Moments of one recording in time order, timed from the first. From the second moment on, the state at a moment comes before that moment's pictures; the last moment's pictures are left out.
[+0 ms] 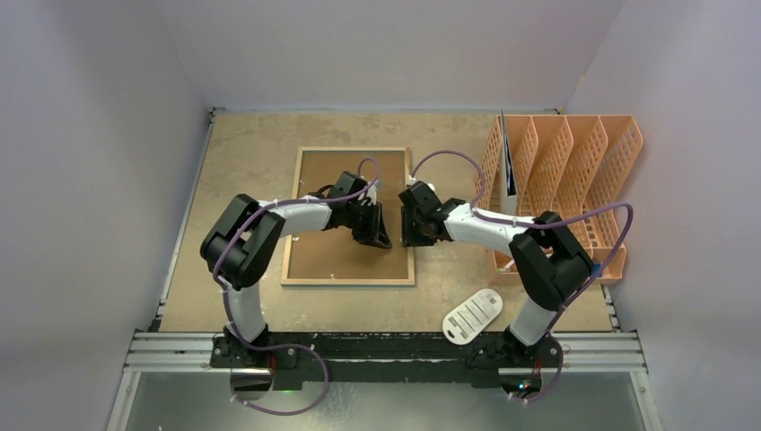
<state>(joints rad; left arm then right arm) -0.57 1.87 1.04 -0.13 0.52 -0.60 0.69 1.70 1.02 -0.40 0.09 0.62</state>
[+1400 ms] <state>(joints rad) -0.60 1.95 1.21 -0.37 0.43 -0.63 0.69 1.74 1.04 -0.35 0.13 0.55</state>
